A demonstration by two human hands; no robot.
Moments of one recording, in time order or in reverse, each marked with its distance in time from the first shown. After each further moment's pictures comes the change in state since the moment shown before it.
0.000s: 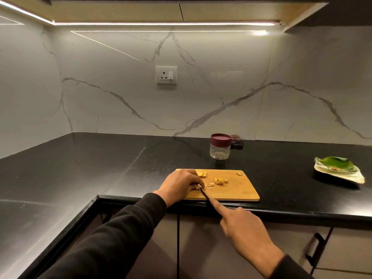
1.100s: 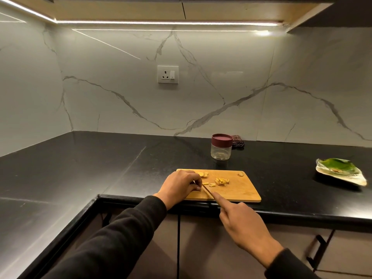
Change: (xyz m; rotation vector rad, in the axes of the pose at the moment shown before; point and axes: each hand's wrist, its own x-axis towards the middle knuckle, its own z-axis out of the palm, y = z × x) left_hand -0.004 -0.005 0.005 -0.042 0.096 -0.028; right_hand 0.013 0.005 0.005 0.204 0.036 0.008
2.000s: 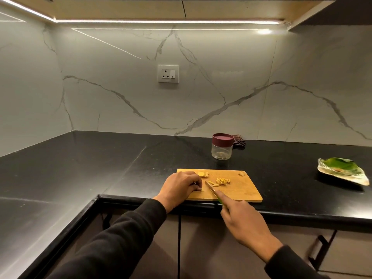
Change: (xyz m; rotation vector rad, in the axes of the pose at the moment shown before) left_hand -0.006 0.001 0.003 0.004 0.057 0.009; right_hand 0.007 0.003 0.001 0.028 0.007 0.023
